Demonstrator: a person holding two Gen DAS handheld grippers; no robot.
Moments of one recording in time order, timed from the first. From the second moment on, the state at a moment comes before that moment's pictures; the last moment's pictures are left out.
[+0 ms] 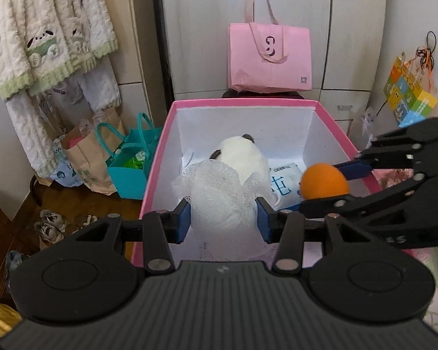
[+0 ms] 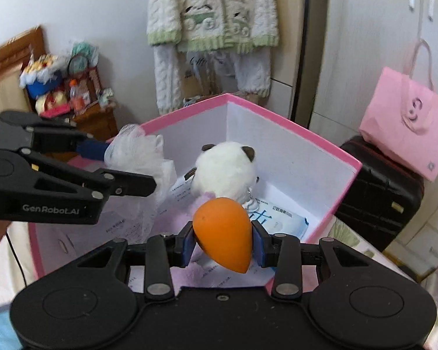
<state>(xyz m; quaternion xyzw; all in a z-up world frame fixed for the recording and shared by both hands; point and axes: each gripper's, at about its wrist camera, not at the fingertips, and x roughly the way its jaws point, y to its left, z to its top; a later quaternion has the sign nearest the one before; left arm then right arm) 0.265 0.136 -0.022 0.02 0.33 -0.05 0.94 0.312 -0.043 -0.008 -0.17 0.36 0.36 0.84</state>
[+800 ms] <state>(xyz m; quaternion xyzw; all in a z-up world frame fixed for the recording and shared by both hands) 0.147 0.124 0.040 0.04 0.25 -0.11 0.96 0.201 -0.146 0.064 -0.10 0.30 0.38 0.87</state>
